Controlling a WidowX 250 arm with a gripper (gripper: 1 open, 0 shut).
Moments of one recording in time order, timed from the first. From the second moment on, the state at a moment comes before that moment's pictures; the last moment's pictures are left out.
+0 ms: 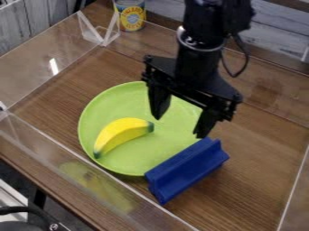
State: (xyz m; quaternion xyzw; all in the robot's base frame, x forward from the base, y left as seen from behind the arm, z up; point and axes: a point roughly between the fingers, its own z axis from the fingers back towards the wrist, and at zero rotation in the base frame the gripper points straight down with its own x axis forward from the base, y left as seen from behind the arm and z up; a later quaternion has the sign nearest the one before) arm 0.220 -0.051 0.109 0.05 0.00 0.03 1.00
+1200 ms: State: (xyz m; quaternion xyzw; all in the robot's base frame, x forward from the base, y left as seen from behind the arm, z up) arm 0.231 -0.068 0.091 0.04 -0.01 -0.07 1.00
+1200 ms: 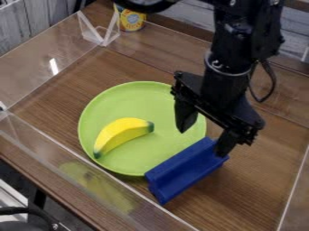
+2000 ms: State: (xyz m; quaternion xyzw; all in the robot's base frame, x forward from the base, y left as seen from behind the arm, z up) arm 0.253 -0.080 0.081 0.04 0.00 -0.05 1.00
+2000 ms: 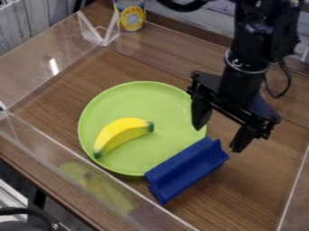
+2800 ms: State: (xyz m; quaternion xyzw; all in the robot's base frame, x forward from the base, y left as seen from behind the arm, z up) arm 0.244 -0.063 0.044 0.04 0.00 -0.04 1.00
